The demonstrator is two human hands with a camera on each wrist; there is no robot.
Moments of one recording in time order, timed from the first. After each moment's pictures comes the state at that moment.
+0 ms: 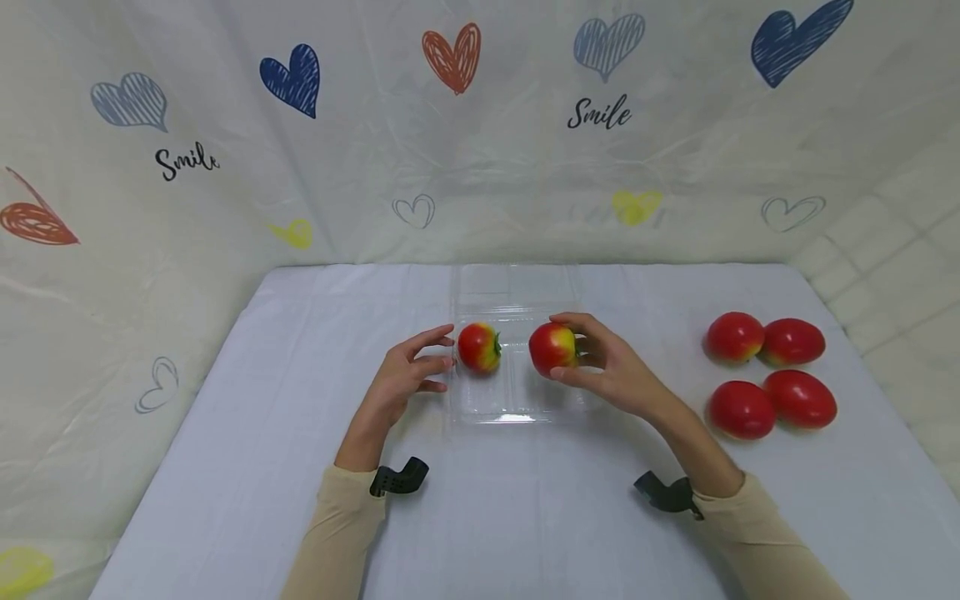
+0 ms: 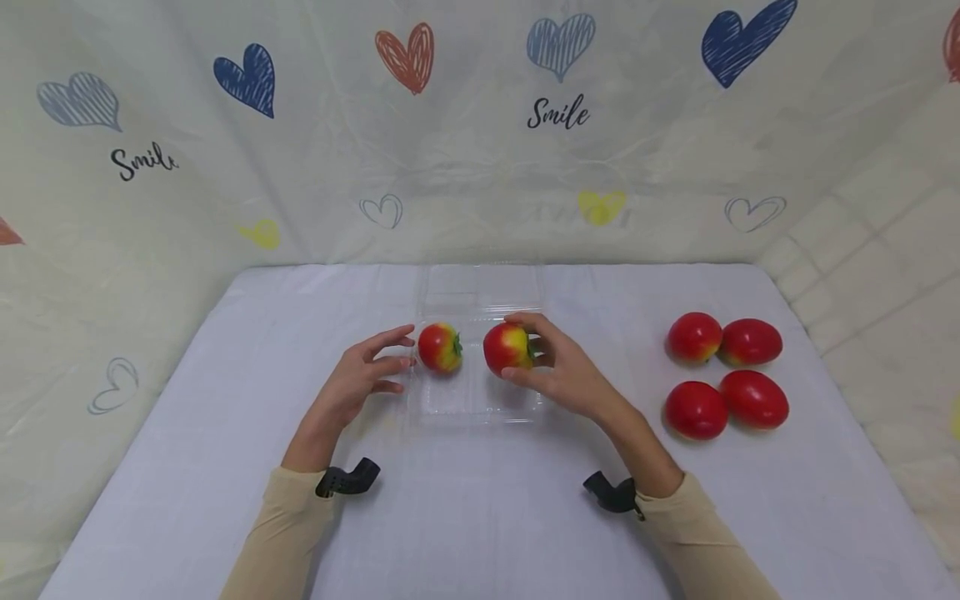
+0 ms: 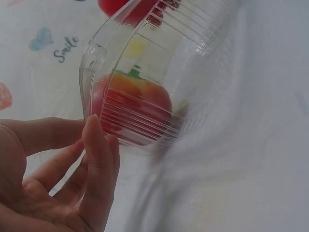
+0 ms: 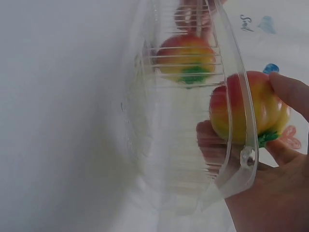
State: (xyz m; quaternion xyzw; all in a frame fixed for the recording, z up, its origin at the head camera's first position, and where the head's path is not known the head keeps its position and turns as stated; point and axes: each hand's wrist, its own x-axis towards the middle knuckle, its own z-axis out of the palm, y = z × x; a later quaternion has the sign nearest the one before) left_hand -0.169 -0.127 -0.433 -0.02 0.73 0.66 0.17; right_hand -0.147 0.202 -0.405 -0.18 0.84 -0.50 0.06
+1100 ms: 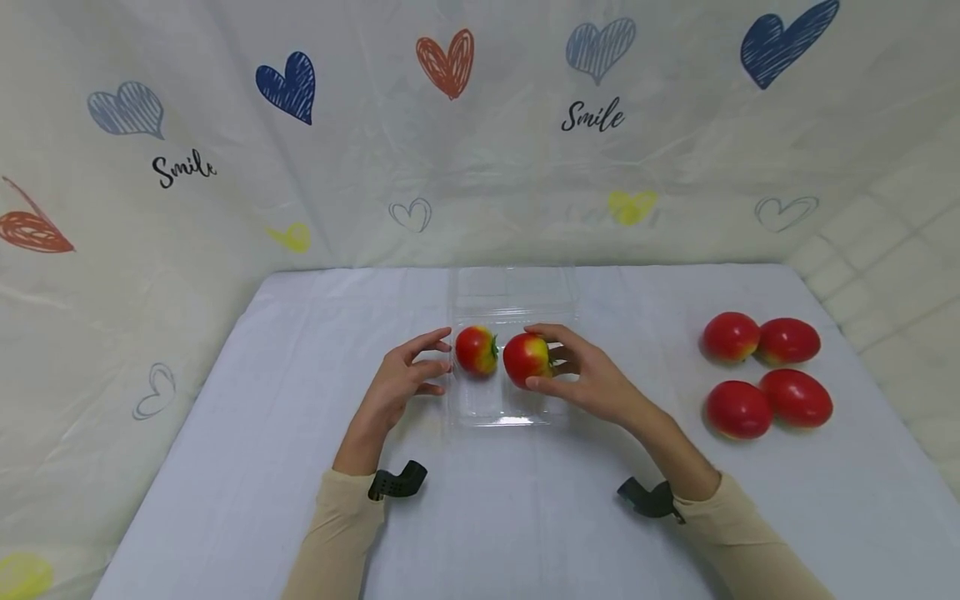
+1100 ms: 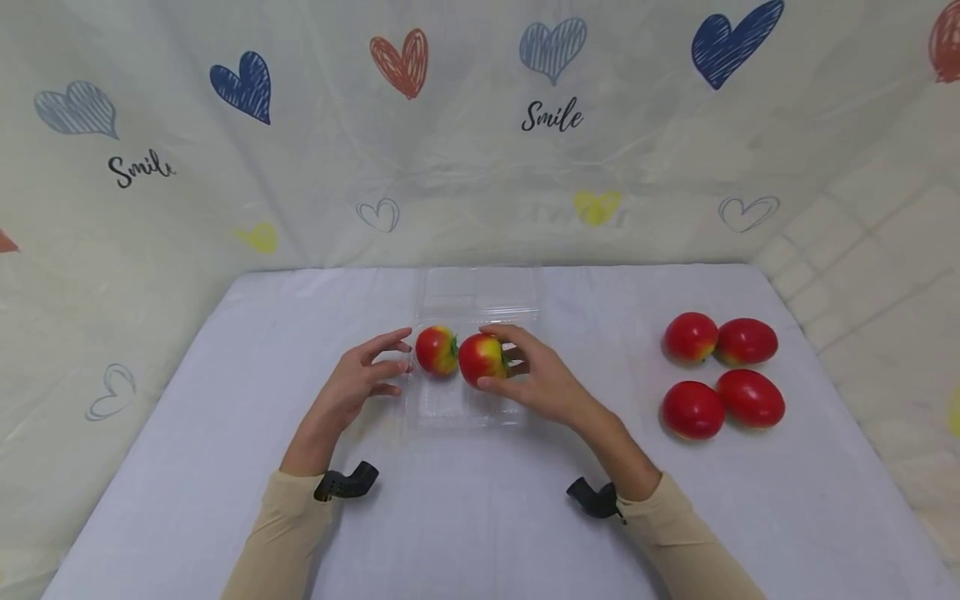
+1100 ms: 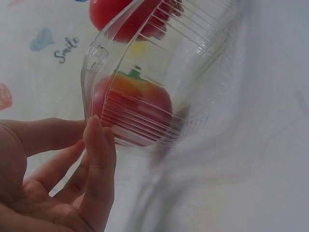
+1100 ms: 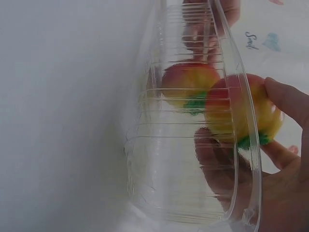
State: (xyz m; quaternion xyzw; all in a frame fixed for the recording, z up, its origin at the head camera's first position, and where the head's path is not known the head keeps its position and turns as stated) left_hand -0.168 -0.125 -0.431 -0.02 0.74 0.65 0.17; right_hand -0.143 0.178 -0.412 -0.19 0.84 -0.50 0.08
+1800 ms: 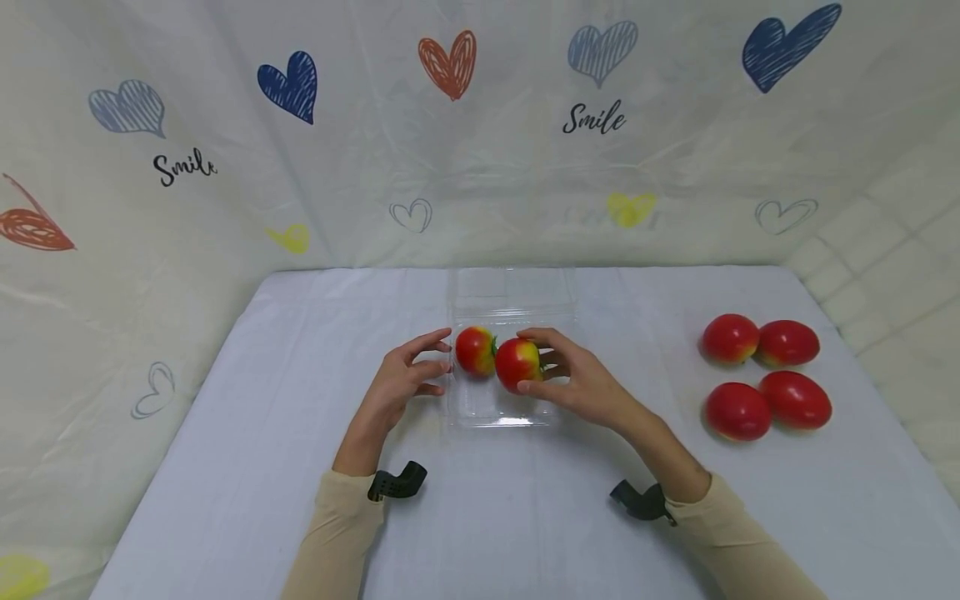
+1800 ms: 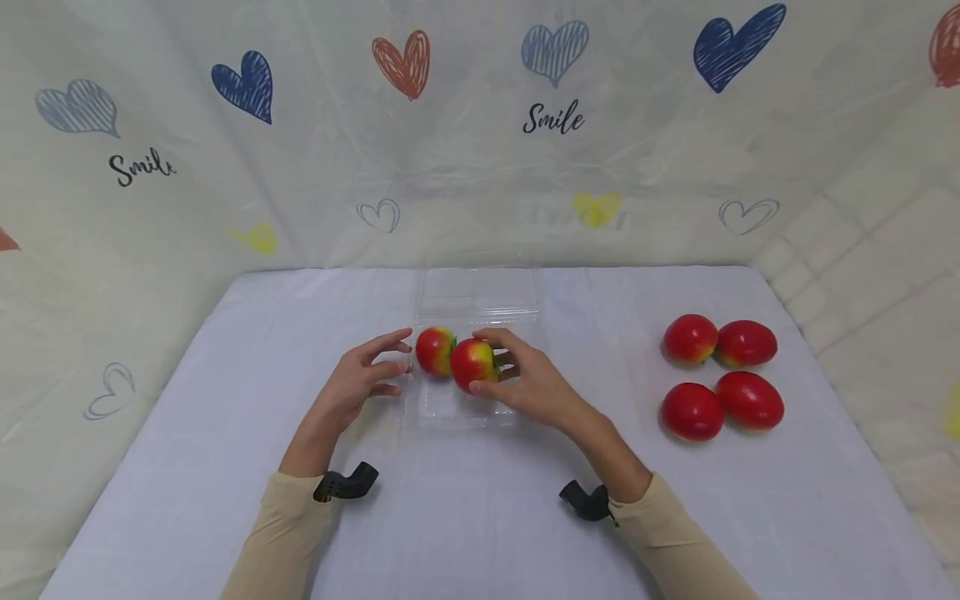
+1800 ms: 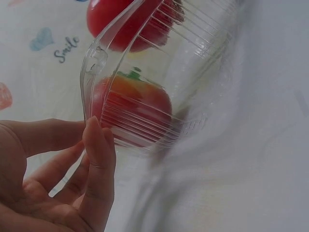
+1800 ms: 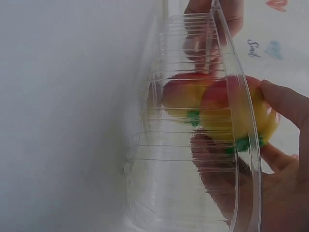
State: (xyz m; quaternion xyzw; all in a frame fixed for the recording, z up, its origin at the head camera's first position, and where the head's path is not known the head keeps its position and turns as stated) left_hand -0.169 -0.125 -0.432 -0.02 0.74 0.65 0.16; right_hand -0.141 0.166 -0.410 -0.19 0.84 -0.50 0.08
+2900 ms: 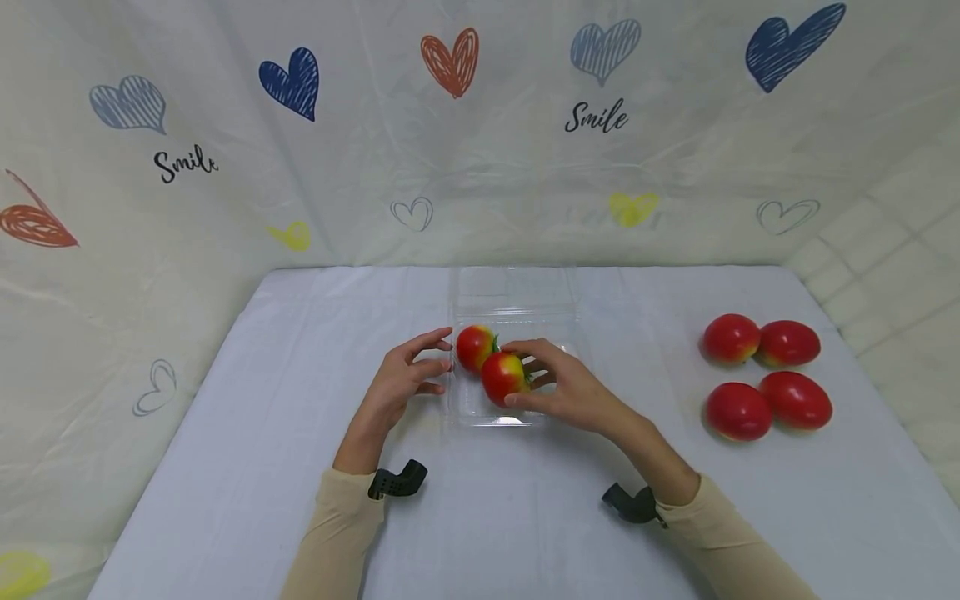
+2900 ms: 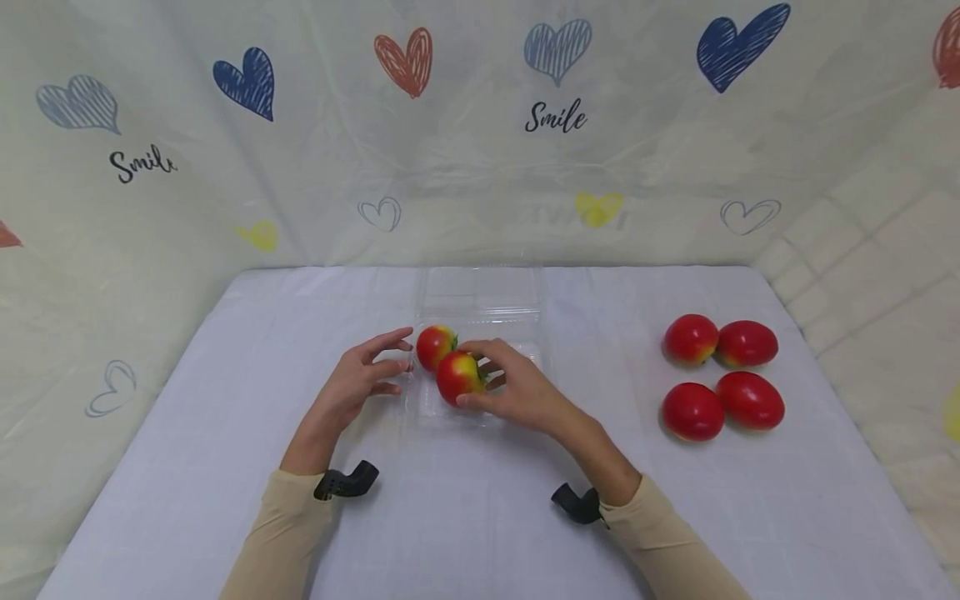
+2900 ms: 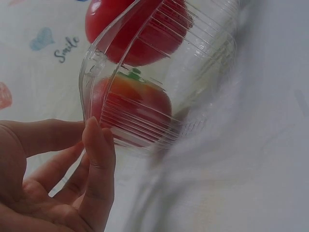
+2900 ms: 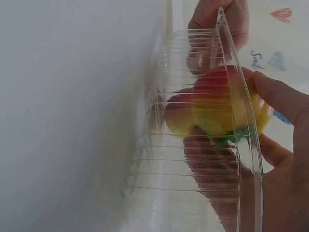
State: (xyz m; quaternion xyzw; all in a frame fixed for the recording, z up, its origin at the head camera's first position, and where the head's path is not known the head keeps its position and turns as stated) left_hand -0.169 -0.126 -0.434 -0.01 0.73 0.67 0.17; right_hand -0.137 0.152 -0.415 -0.23 0.85 -0.47 0.09
